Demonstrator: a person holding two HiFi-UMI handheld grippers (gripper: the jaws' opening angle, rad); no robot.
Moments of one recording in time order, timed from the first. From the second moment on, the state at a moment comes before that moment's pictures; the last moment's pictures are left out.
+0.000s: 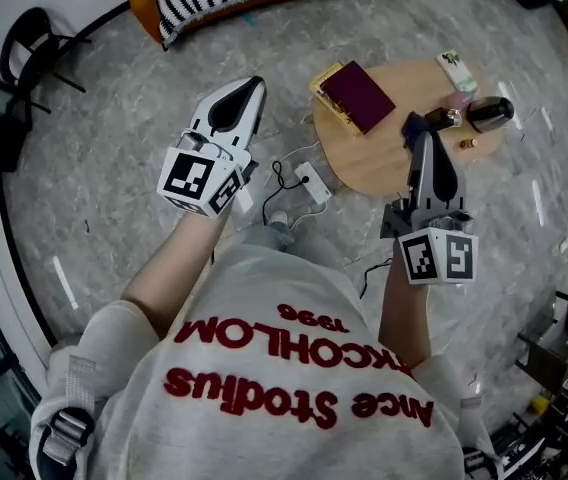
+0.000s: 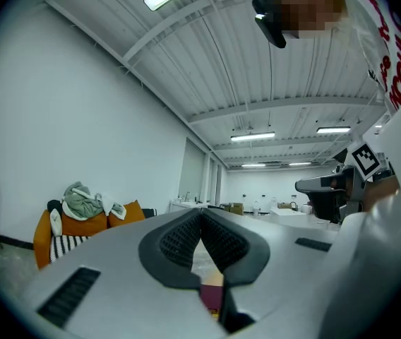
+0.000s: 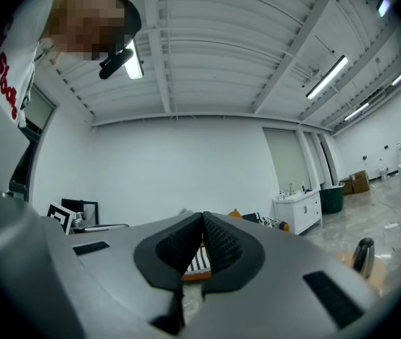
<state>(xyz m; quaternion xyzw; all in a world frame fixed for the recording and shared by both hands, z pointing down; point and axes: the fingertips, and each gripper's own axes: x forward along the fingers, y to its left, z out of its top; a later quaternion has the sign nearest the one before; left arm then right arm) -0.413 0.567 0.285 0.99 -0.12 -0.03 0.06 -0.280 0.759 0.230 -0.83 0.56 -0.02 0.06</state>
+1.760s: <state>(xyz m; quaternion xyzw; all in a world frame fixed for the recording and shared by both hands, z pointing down) -0.158 0.472 0.327 0.99 -0.08 -0.01 0.07 -0.032 0.689 0.280 -0.85 0.51 -0.07 0.08</state>
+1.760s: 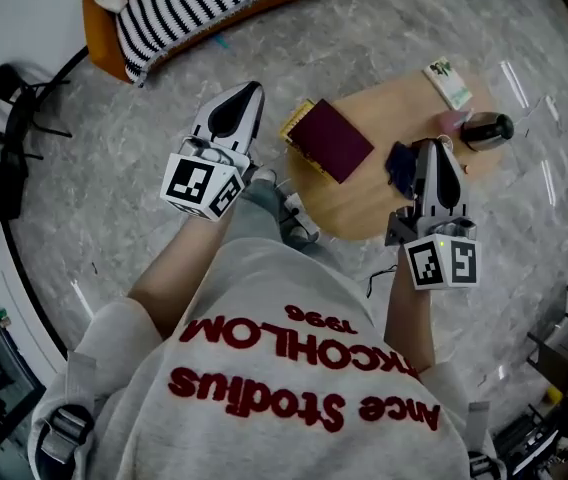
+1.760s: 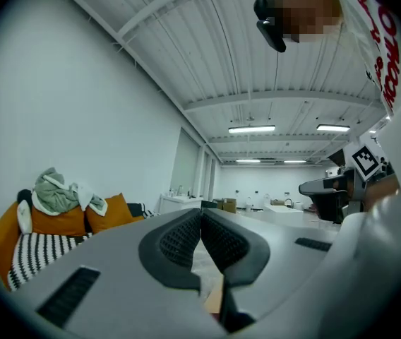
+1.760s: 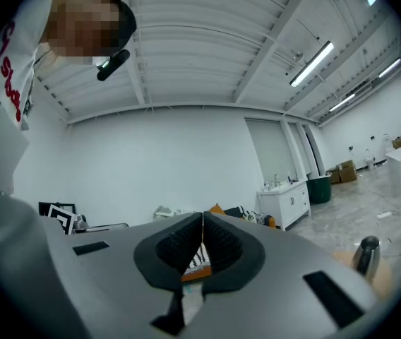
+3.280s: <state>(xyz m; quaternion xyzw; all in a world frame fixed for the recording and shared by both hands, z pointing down) 0.019 0.479 0.766 0.85 0.17 0.41 0.27 0.058 0.659 0.753 -0.84 0.26 -0.47 0.09</state>
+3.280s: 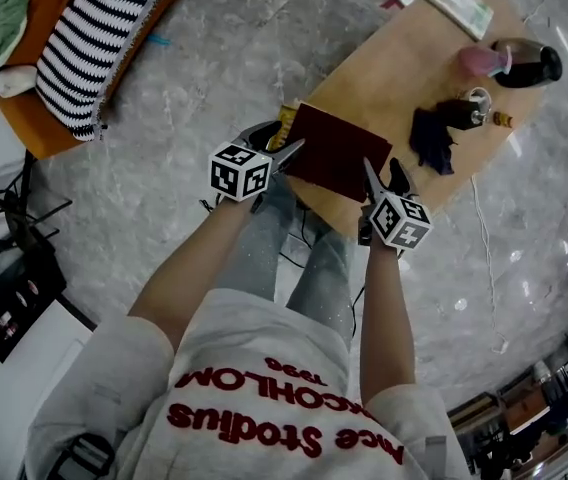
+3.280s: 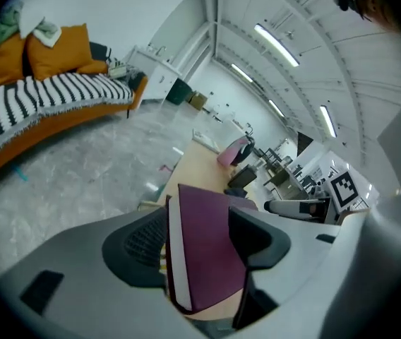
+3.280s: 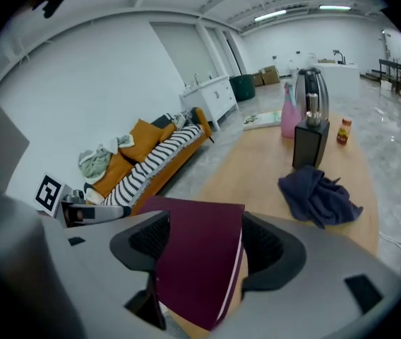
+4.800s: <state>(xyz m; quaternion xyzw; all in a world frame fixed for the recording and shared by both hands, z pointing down) 0.036 0.498 0.629 0.90 0.18 0.32 0.22 0.062 0.646 0.620 -0.88 0.30 -0.37 0.07</state>
